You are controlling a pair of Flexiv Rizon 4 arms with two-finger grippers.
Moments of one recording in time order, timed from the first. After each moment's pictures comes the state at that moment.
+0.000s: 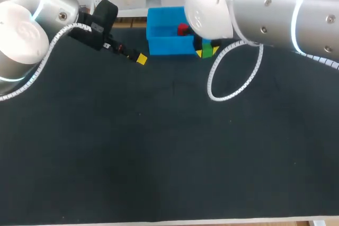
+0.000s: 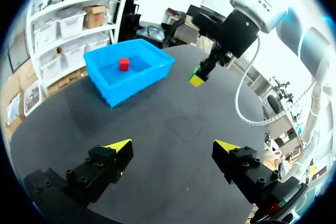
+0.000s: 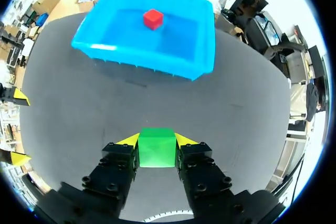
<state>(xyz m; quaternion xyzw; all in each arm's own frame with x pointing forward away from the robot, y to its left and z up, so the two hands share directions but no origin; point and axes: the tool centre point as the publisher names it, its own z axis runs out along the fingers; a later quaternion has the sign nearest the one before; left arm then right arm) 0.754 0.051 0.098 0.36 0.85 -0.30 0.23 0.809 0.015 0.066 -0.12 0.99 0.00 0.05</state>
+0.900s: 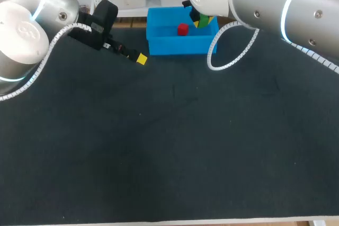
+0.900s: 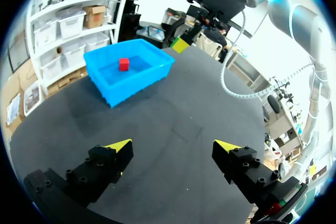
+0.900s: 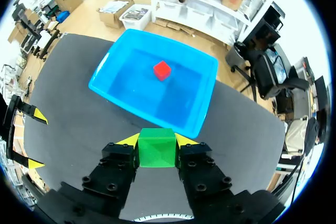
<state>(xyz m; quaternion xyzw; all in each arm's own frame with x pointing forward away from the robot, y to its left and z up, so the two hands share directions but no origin) 0.754 0.051 0.098 0.36 0.85 -0.30 0.23 0.885 0.023 0.111 -0.21 0.97 0.03 0.13</state>
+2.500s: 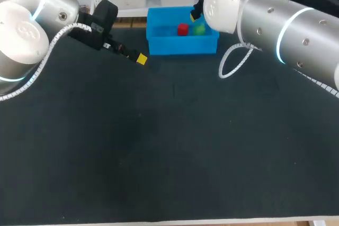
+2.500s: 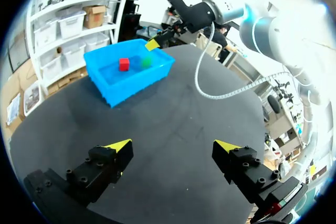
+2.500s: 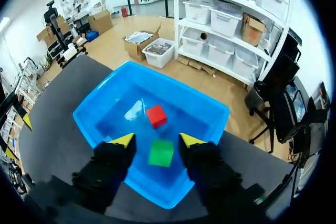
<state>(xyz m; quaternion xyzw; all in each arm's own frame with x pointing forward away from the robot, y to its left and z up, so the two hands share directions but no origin) 0.754 0.051 0.098 0.36 0.85 -0.30 0.23 0.968 0.023 0.071 -0.27 0.91 0.14 0.28</state>
